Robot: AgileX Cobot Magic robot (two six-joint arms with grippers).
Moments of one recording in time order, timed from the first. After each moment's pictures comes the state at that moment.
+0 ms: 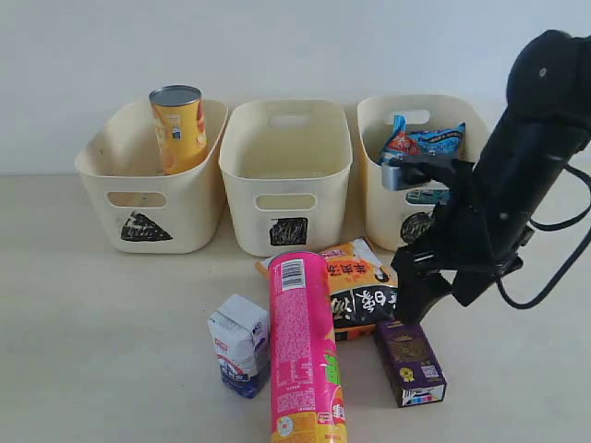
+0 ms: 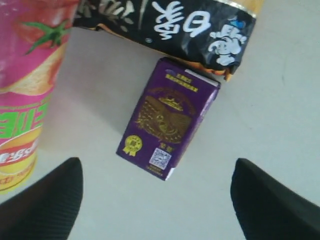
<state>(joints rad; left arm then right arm) -0.01 0.00 0.00 0.02 0.29 -0.01 0.32 1.77 -1.24 0.33 1.05 -0.43</state>
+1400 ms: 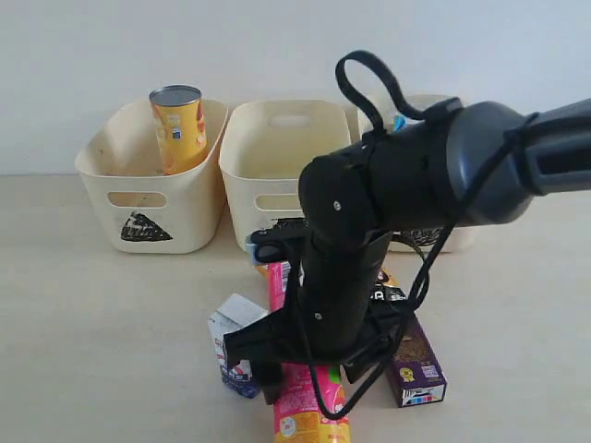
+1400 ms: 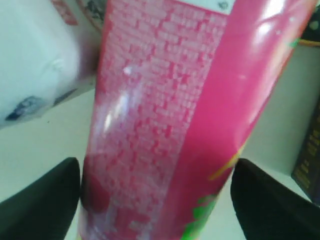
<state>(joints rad) -0.01 0.00 0.00 0.02 0.29 -0.01 0.81 1.88 -1.23 0.09 0.83 0.40</state>
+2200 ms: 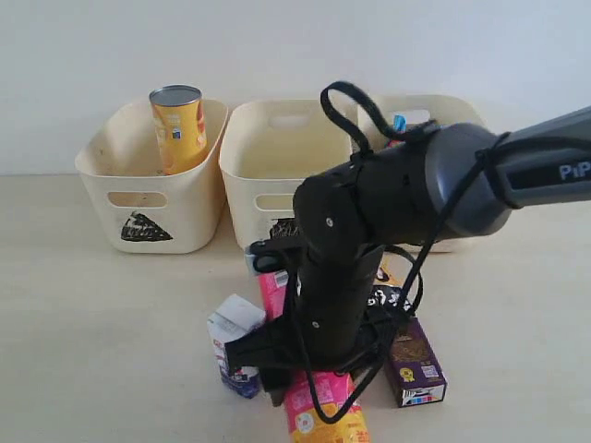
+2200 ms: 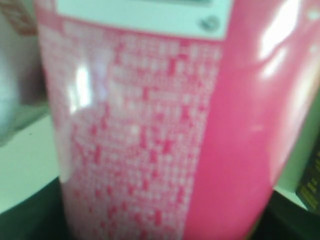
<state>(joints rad) -0.01 0.00 0.00 0.02 0.29 -0.01 0.81 1.90 -1.23 0.09 0.80 0.39</state>
